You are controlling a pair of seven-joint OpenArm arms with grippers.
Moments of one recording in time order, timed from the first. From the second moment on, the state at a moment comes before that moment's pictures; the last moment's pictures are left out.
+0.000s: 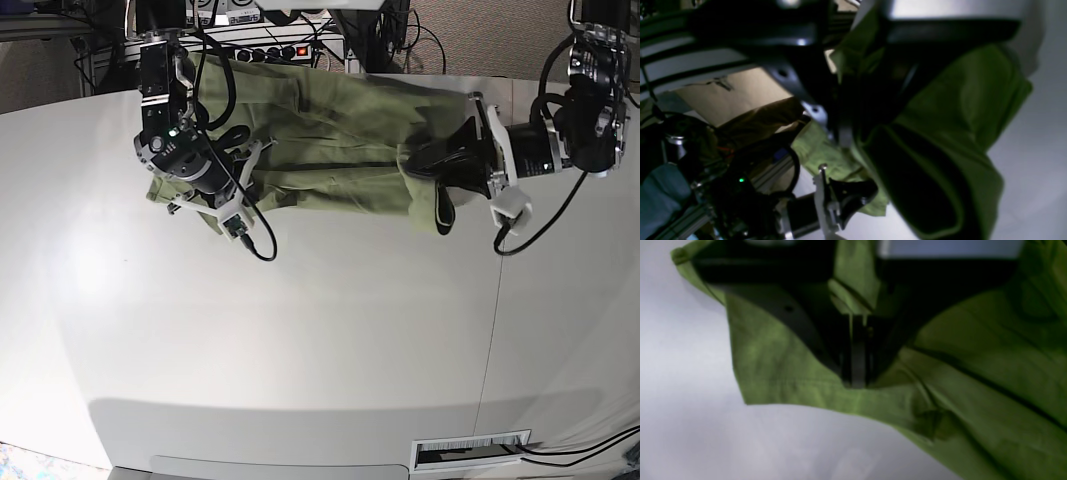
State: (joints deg) left arm 13.7 -30.5 -2.0 108.3 -79.3 -43.3 57.9; right arm -7.2 11.3 -1.7 102.9 8.2 29.4 -55.9
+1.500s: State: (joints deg) left arm 15.1 -21.7 11.8 99.6 -30.1 -41.1 36.1; right arm -20.1 14.1 12.2 120.1 8.5 29.4 -64.0
